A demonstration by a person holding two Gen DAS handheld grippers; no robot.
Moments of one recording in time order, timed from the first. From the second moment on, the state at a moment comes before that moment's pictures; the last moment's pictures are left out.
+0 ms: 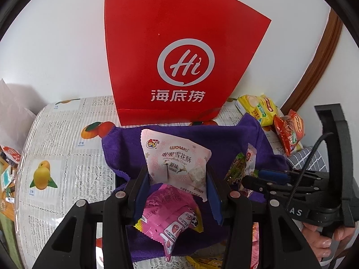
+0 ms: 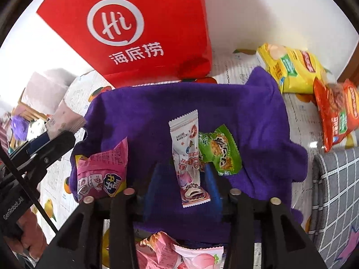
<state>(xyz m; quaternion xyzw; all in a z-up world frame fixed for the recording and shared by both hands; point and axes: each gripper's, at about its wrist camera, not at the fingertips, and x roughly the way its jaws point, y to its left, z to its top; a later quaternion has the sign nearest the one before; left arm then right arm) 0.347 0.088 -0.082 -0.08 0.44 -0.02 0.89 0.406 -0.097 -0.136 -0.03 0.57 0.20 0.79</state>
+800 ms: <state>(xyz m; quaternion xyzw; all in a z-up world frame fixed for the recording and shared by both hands) 0.358 0.078 -0.110 -0.05 0.49 0.00 0.87 0.403 -0.116 -0.102 0.01 0.53 0.19 0.83</state>
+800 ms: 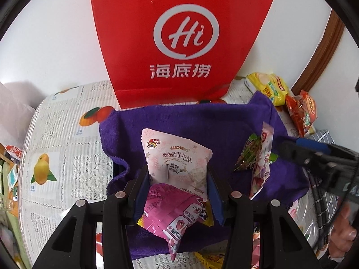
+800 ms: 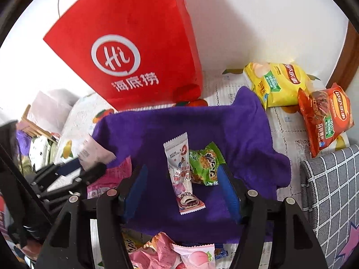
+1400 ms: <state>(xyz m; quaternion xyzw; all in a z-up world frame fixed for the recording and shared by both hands) 0.356 0.074 -0.105 -0.04 0.50 0.00 0.86 0.391 -0.119 -0.084 0.03 0.49 0.19 0.85</state>
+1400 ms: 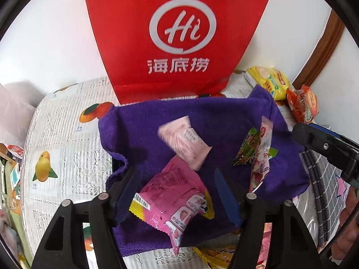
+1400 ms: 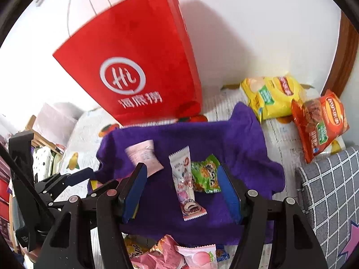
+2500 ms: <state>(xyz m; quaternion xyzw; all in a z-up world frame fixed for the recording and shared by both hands) 0.309 0.059 -0.029 -0.02 0.40 0.00 0.91 0.244 -0.133 -0.135 -0.04 0.48 0.19 0.86</state>
